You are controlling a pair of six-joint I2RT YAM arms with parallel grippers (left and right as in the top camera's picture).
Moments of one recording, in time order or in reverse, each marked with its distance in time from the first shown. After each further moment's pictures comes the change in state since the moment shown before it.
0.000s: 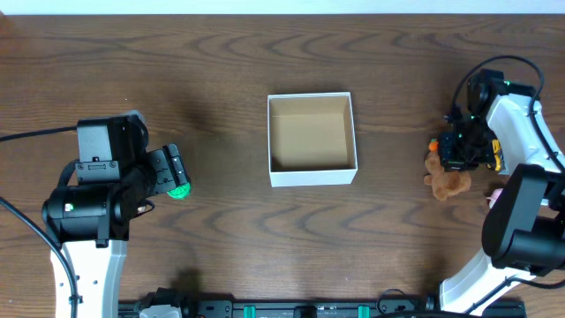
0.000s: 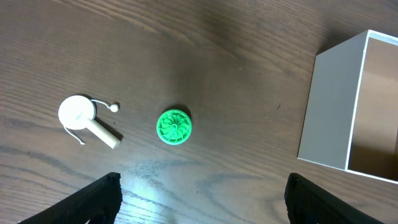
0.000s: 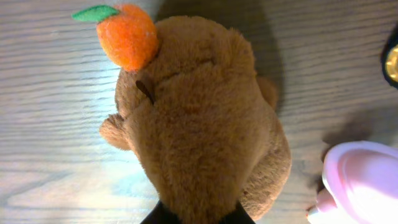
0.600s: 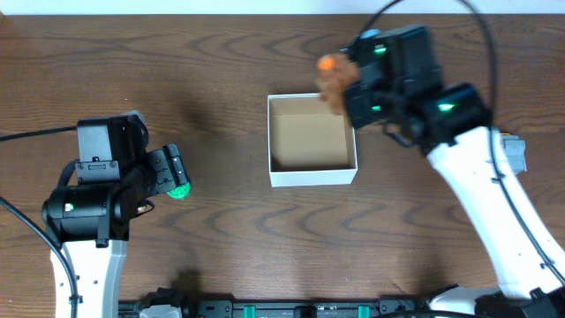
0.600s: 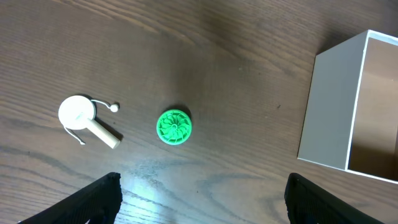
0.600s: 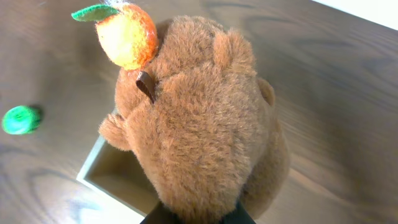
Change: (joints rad) left arm 0.000 0.000 0.000 0.000 0.000 0.000; right arm 0.621 -0.324 0.209 0.297 -0.120 0.100
